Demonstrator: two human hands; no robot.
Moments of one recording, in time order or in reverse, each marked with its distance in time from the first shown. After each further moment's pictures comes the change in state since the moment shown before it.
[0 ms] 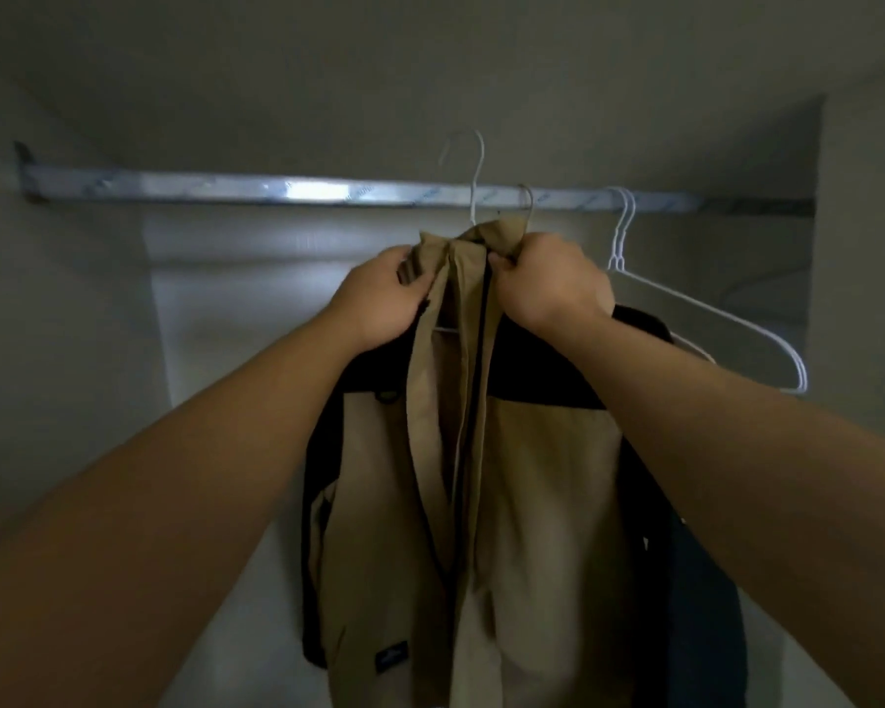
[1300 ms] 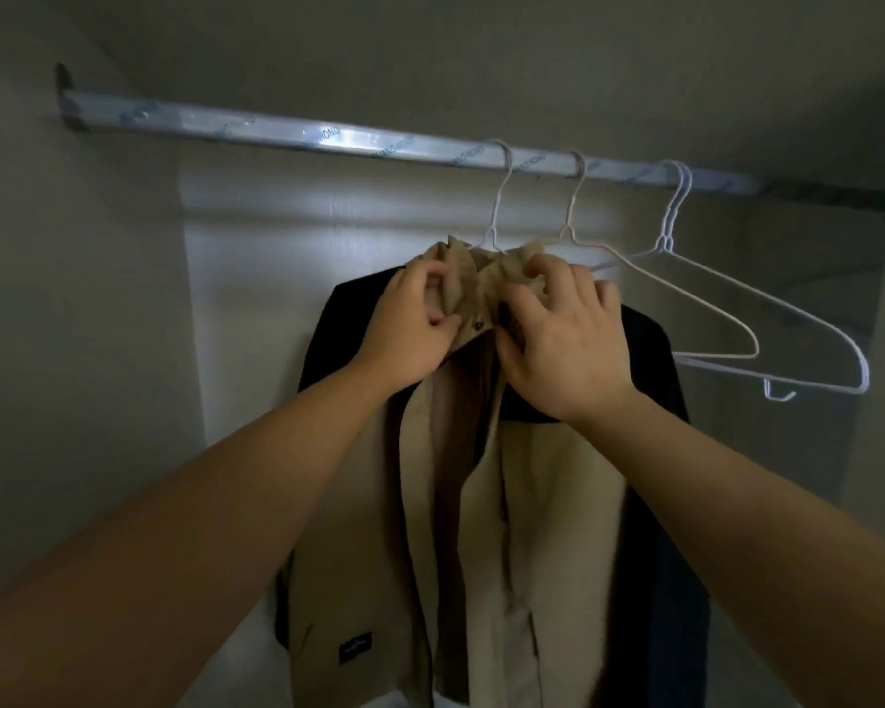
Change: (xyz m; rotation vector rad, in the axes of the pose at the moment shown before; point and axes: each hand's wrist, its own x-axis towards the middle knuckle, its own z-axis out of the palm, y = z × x) left_hand -0.050 -0.035 0.047 -0.081 0.161 0.059; right_hand -0.066 0.036 0.057 -0.316 0.296 -0.609
